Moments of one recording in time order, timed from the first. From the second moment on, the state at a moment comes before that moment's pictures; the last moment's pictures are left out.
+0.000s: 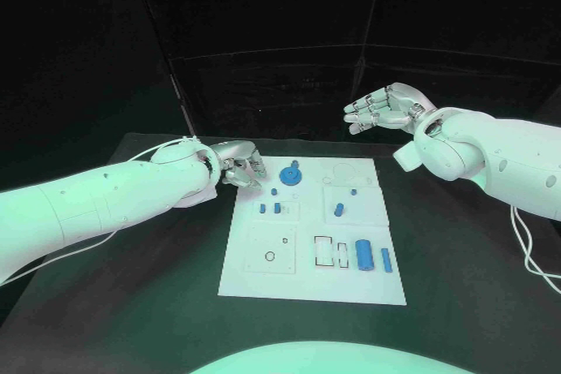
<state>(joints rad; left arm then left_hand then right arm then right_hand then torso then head) 1.24 -0.69 -0.10 1.21 -1.28 -0.14 0.04 1.28 -0.12 0.46 -0.13 0.06 1.02 0.17 0.07 0.07 1.04 0.11 0.08 0.06 1.47 0.01 1.35 1.05 0.12 1.42 0.10 1.02 0.95 1.33 -0.70 -0.06 1.18 -0.56 -0.17 0.21 1.43 0.02 0.01 0.02 0.24 0.89 0.23 0.07 0.07 0.98 0.18 0.21 0.06 1.13 0.12 0.16 0.07 0.17 0.96 0.24 0.19 0.08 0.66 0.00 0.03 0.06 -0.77</state>
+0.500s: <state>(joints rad) 1.25 -0.81 -0.09 1.35 -0.81 -0.21 0.24 1.31 -0.09 0.51 -0.12 0.07 1.07 0.16 0.10 0.08 1.15 0.09 0.15 0.08 1.45 0.00 1.33 1.02 0.13 1.38 0.10 0.94 0.87 1.28 -0.79 -0.06 1.31 -1.04 -0.22 0.06 1.48 0.00 0.08 -0.11 0.25 1.06 0.15 0.12 0.07 1.19 0.07 0.26 0.07 1.47 -0.01 0.57 0.30 0.17 1.20 0.07 0.59 0.33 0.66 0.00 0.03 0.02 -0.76</state>
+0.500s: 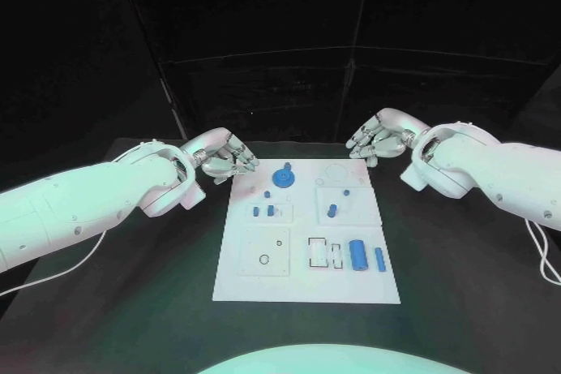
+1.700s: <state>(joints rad) 1.23 -0.84 -0.11 1.44 -0.11 -0.17 0.48 1.30 -0.08 0.51 -0.12 0.07 1.04 0.18 0.09 0.07 1.13 0.10 0.16 0.07 1.38 0.01 1.23 0.83 0.17 1.29 0.10 0.73 0.68 1.16 -0.78 -0.06 1.38 -1.58 -0.22 -0.10 1.38 -0.05 0.27 -0.11 0.22 1.02 0.17 0.07 0.07 1.11 0.10 0.14 0.06 1.47 0.01 1.31 1.07 0.17 1.20 0.11 1.04 0.73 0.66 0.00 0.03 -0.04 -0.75</state>
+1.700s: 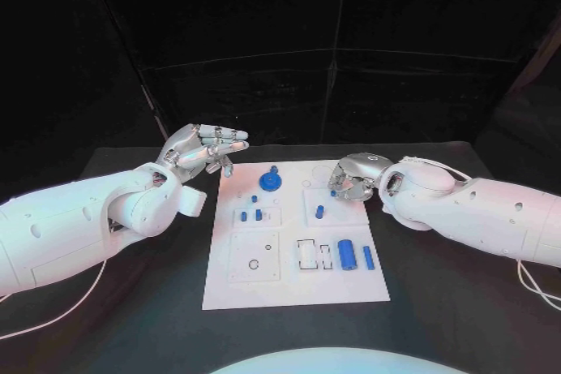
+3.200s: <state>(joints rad) 1.23 -0.84 -0.11 1.43 -0.09 -0.16 0.46 1.30 -0.08 0.51 -0.12 0.07 1.03 0.18 0.09 0.07 1.12 0.11 0.16 0.07 1.38 0.01 1.23 0.84 0.17 1.29 0.10 0.73 0.68 1.15 -0.74 -0.05 1.37 -1.70 -0.19 -0.17 1.36 -0.06 0.43 -0.12 0.17 1.10 0.15 0.07 0.07 1.20 0.08 0.15 0.07 1.47 0.01 1.35 1.09 0.16 1.22 0.10 1.15 0.86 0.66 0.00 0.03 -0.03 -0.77</state>
